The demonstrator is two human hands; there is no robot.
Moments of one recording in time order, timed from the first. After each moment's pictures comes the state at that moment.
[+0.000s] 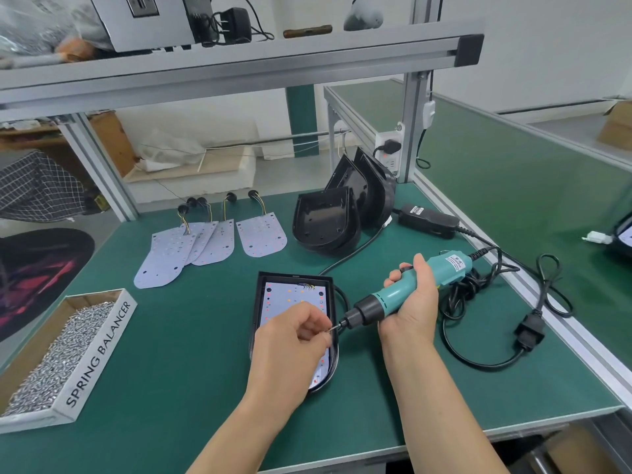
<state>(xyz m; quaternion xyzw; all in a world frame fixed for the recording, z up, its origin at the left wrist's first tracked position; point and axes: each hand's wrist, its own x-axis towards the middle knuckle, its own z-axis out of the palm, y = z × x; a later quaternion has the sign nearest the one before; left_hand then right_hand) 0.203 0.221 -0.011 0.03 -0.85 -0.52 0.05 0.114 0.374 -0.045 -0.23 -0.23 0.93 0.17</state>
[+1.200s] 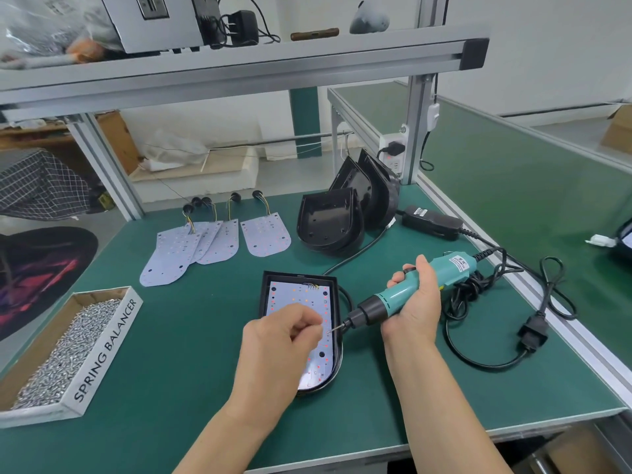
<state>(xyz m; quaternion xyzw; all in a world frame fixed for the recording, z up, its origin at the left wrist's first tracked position) 0.206 0.203 -0.014 0.01 -0.86 -0.50 0.11 0.117 0.372 -0.042 -0.24 -0.25 0.92 0.18</state>
